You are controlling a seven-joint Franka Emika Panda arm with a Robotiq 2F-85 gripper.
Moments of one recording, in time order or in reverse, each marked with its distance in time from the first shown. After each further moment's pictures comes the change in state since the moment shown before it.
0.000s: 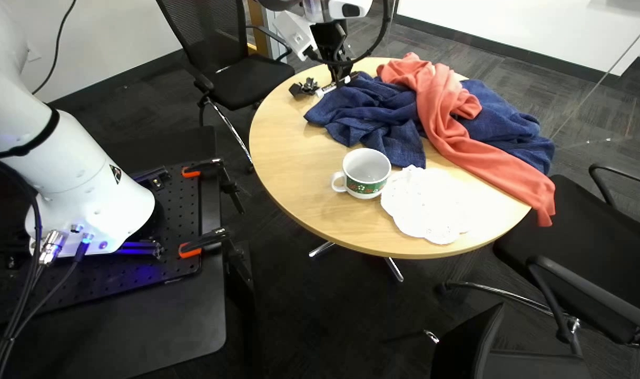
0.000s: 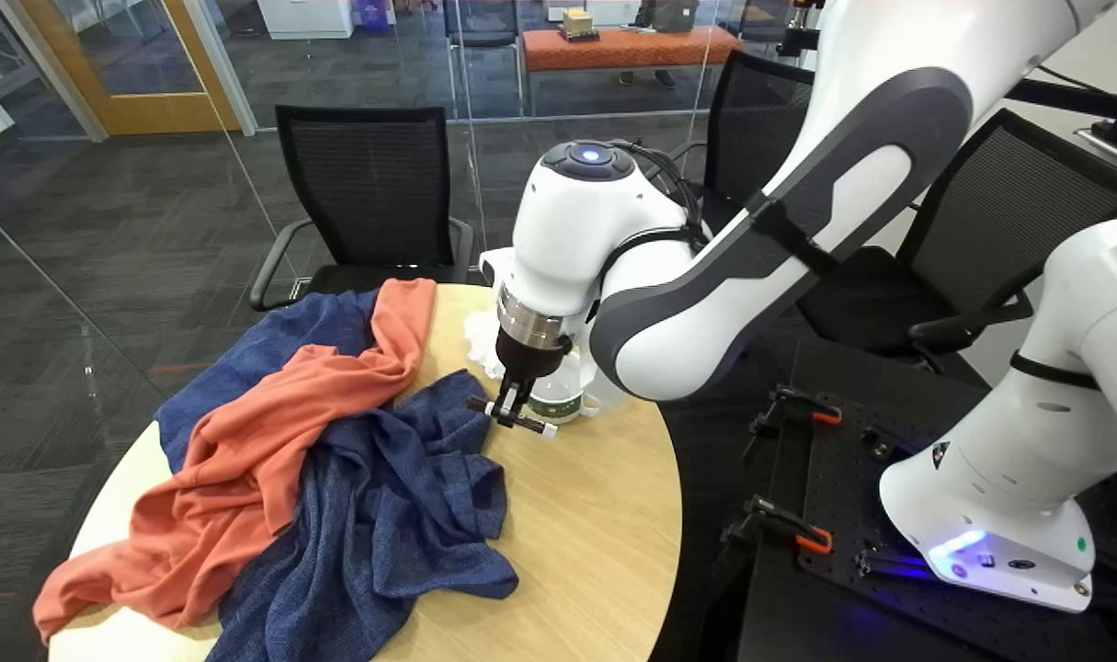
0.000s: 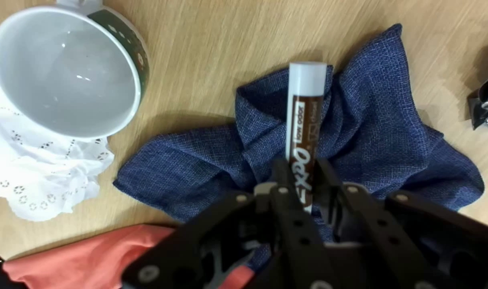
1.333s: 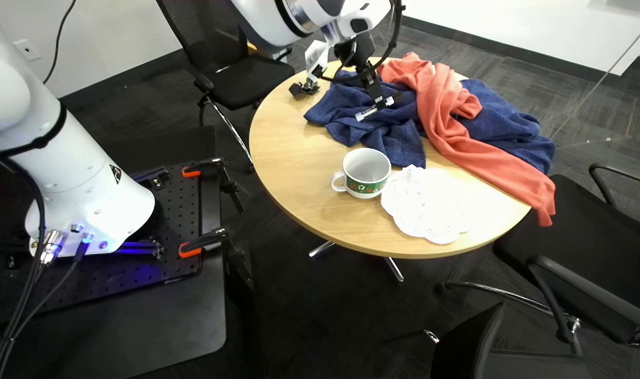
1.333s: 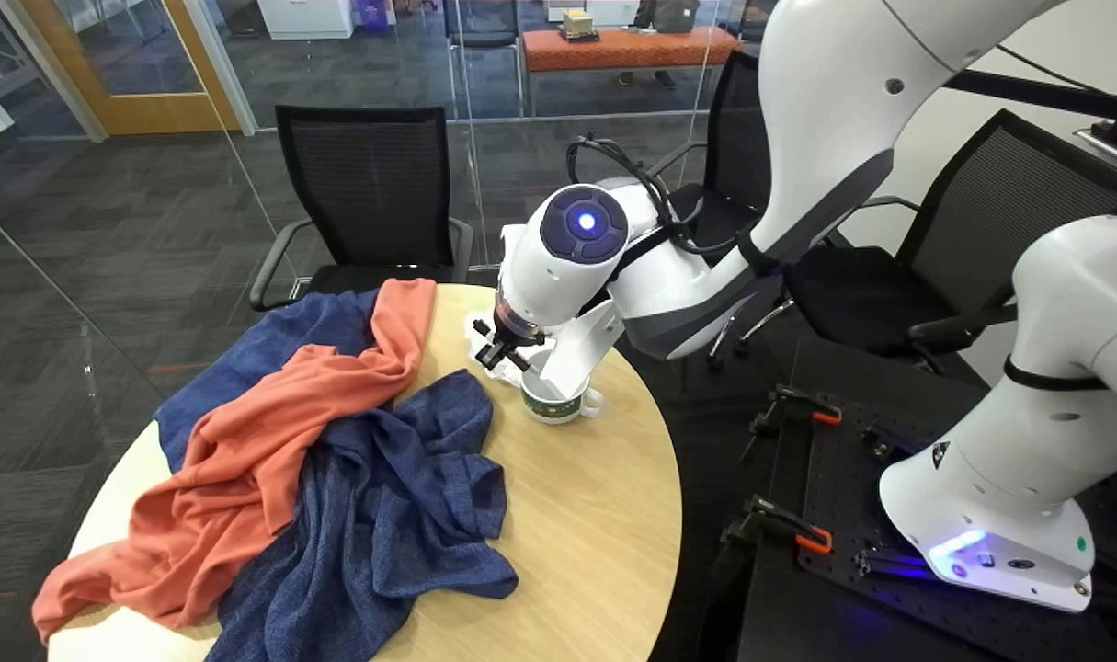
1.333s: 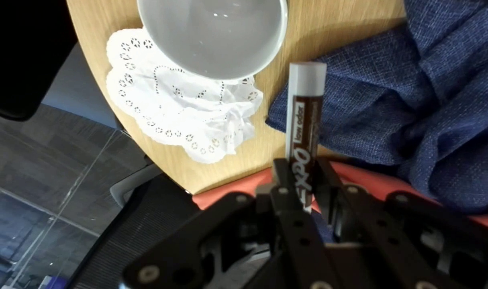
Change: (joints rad) arm 0.360 0.138 -0.539 0.115 -0.934 0.080 1.091
